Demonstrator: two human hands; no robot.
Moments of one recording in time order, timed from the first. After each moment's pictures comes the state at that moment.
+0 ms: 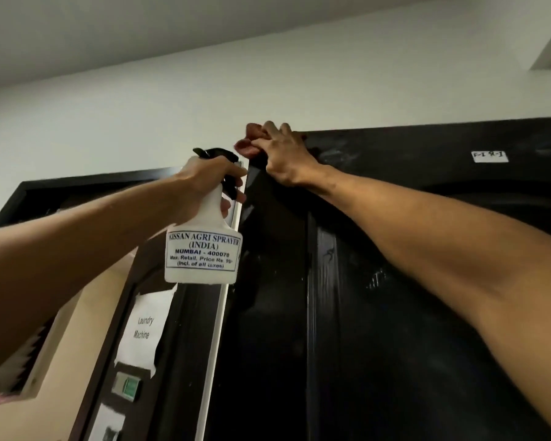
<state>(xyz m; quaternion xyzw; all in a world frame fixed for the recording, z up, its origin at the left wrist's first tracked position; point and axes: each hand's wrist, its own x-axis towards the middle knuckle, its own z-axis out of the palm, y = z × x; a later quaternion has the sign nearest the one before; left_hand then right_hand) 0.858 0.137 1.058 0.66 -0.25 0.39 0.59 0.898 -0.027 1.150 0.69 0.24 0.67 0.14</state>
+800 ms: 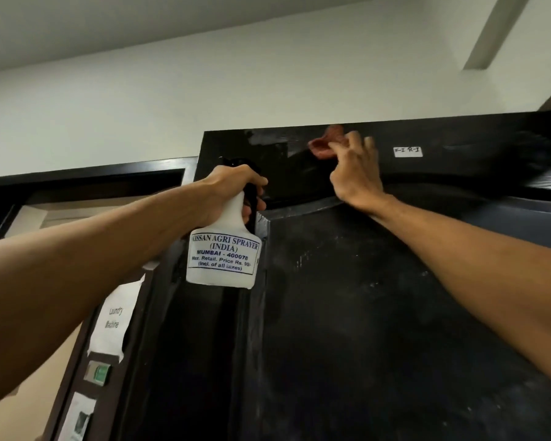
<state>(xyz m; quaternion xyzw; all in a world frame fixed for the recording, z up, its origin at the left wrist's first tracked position) 0.835 0.019 1.026 0.72 -0.26 0.29 0.57 0.869 -0.227 1.076 0.65 0.10 0.75 -0.01</state>
